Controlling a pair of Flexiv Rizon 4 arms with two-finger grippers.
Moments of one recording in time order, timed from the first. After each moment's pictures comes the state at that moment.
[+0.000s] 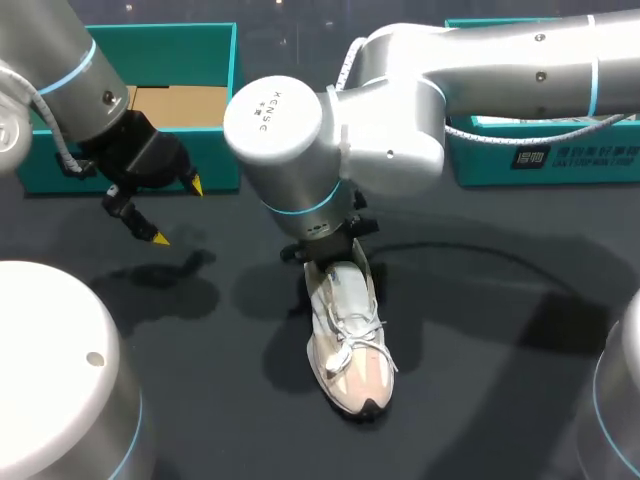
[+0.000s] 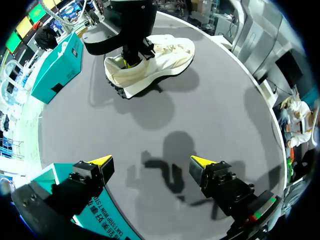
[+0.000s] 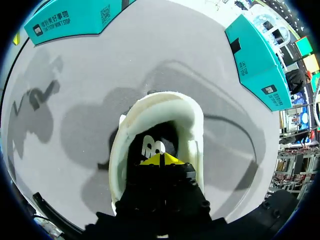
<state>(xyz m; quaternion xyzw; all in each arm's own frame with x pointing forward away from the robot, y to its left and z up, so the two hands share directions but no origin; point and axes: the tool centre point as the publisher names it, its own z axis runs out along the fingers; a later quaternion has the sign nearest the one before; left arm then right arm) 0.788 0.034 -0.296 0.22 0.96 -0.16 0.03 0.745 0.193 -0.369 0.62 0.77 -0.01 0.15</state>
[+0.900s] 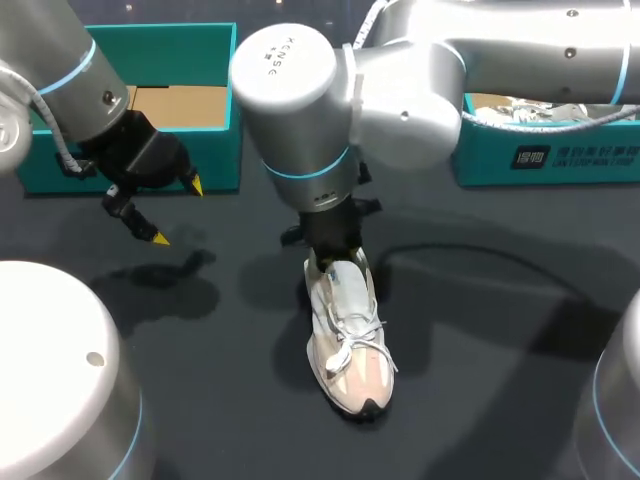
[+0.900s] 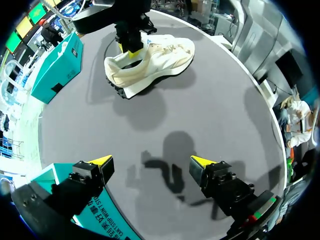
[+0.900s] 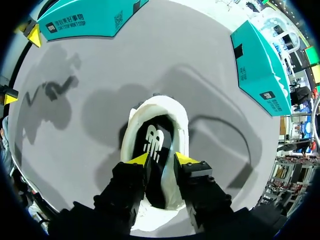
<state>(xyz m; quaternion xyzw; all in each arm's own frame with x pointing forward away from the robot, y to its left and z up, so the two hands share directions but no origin) 0.788 0.034 -0.296 0.22 0.96 -0.16 0.03 0.731 0.195 -0.330 0.60 0.79 -0.02 0.11</state>
